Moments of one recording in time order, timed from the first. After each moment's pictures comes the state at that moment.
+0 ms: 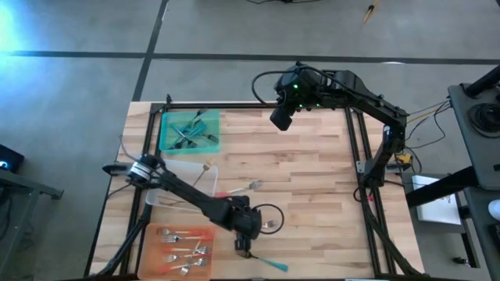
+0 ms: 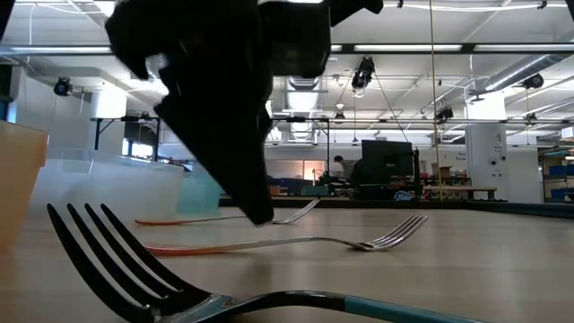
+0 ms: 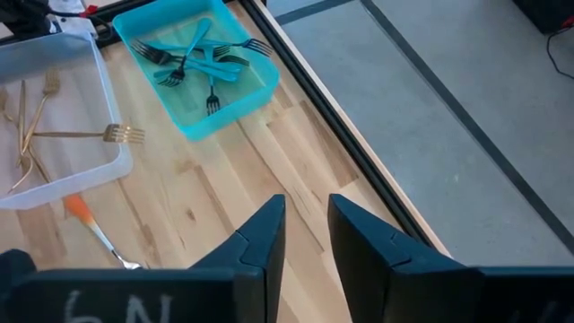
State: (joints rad) left arm -0.44 2.06 1.45 -0.55 -0.15 -0.48; right arm -0.27 1.75 2.23 -1.30 0.21 0.15
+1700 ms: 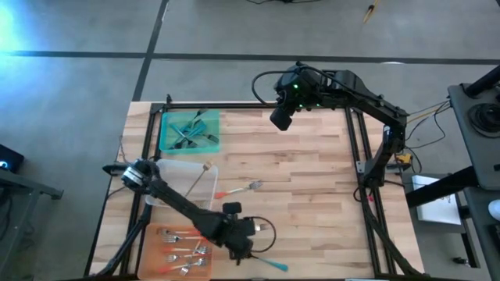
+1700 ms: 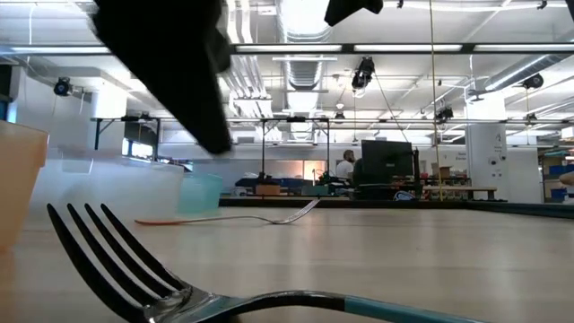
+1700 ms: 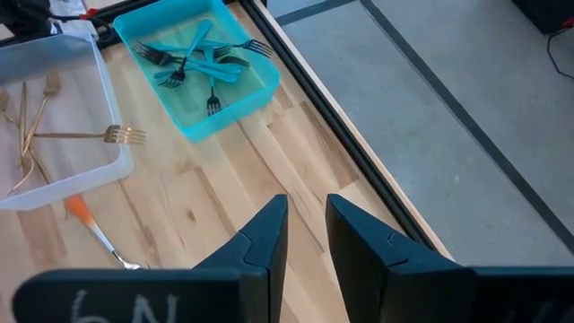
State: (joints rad) left arm -0.56 2.04 1.54 -0.73 -0.31 -0.63; right arm -0.27 1.75 2.23 -1.29 0.21 0.15
